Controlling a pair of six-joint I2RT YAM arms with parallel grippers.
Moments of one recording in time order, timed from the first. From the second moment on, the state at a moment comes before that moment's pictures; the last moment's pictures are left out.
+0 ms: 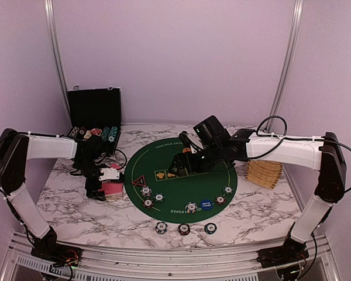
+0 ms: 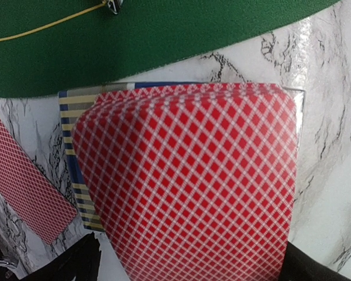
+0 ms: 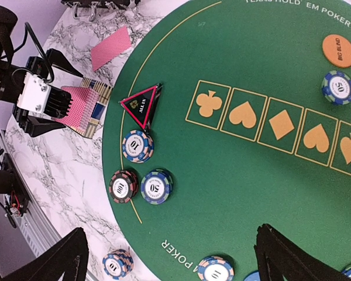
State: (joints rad) left arm -0.39 1.69 1.00 -0.73 0.08 1.05; right arm 0.84 1.70 1.31 -0.44 -0.18 0.45
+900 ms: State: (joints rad) left arm -0.39 1.70 0.98 -0.71 0.07 1.09; right arm 0.84 1.70 1.29 -0.43 -0.19 0.46
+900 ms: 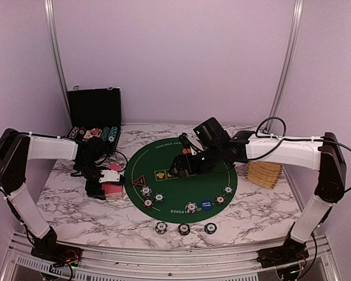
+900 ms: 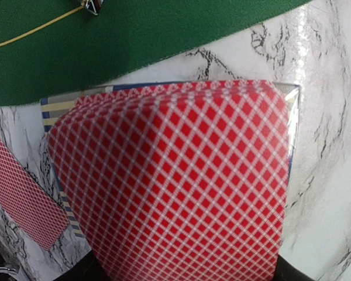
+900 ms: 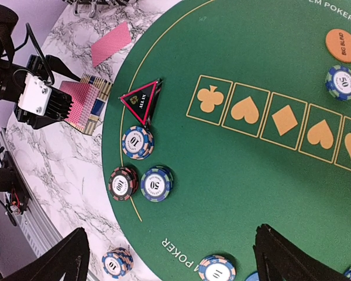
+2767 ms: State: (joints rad) left arm -0.47 1.53 1.06 -0.74 0.20 0.96; right arm 0.84 1.97 1.32 0.05 -0.59 0.80
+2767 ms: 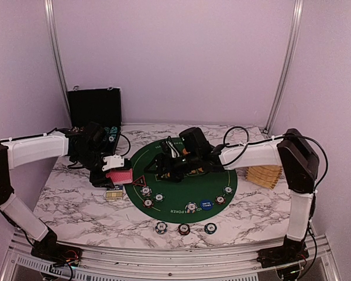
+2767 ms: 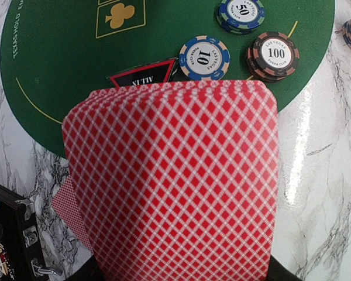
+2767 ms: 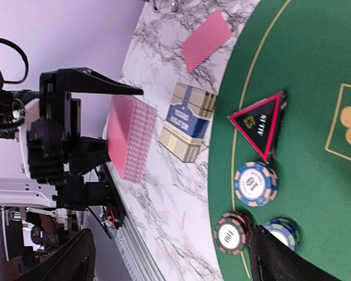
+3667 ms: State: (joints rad) left arm -0.53 1.53 1.13 -0.77 0.19 0.92; right arm 0.86 2.18 1.44 0.44 -0.76 1.14
